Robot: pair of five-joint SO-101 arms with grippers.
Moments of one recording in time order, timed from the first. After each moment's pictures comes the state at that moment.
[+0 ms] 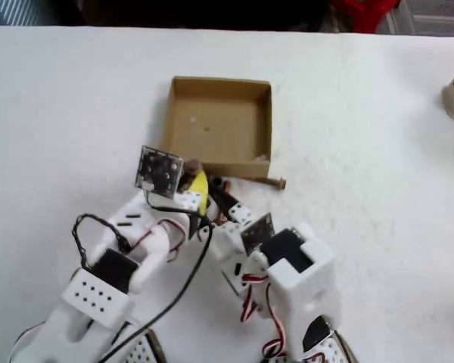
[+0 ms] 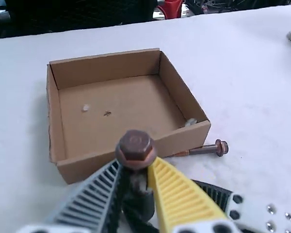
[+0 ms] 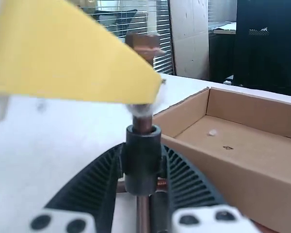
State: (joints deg) left arm 22.2 -62.3 73.4 30.7 18.0; right arm -37.3 24.0 84.0 -98.8 -0.9
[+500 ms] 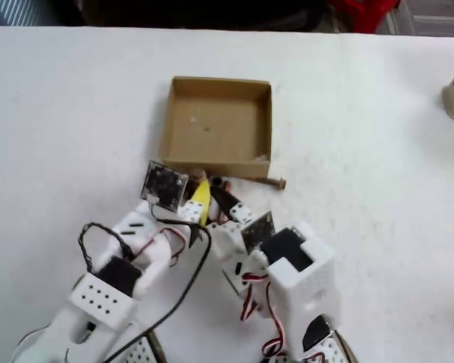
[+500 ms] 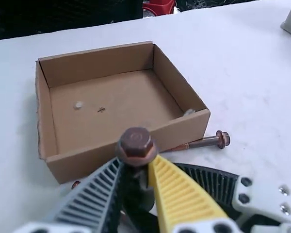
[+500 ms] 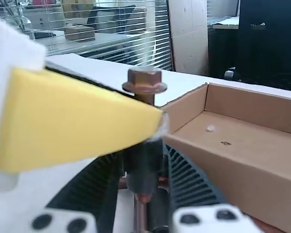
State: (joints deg) left arm 22.3 -62.4 83.7 18.1 15.8; right arm -36.9 24.0 84.0 -98.8 -0.9
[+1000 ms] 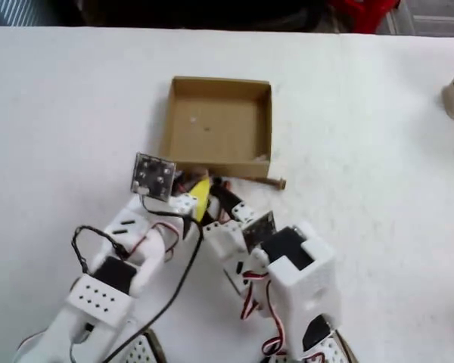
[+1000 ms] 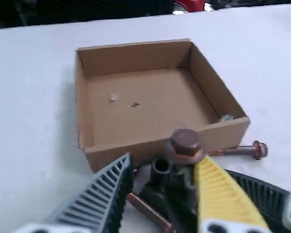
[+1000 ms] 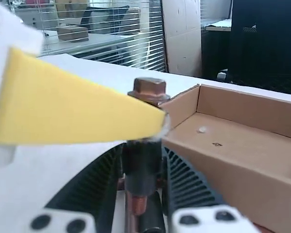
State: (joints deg) left arm 18.2 -62.4 84.6 13.0 15.8; right arm -36.0 24.0 84.0 -98.8 -0.9
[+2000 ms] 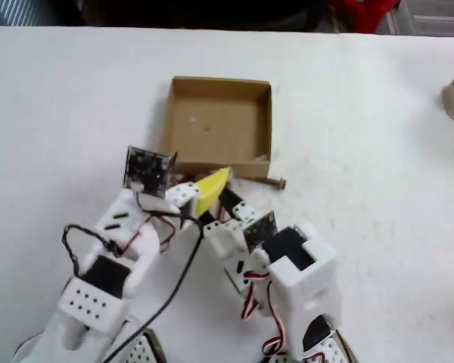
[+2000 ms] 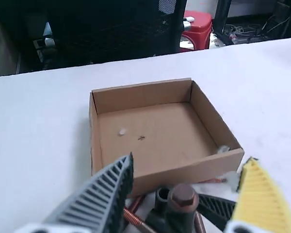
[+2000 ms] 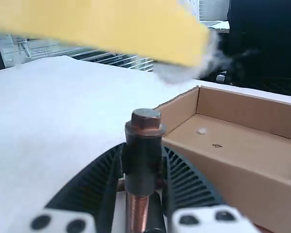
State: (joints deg) left arm 18.1 -70.5 78.2 20.3 18.0; right arm -36.1 24.0 84.0 -98.8 -0.9
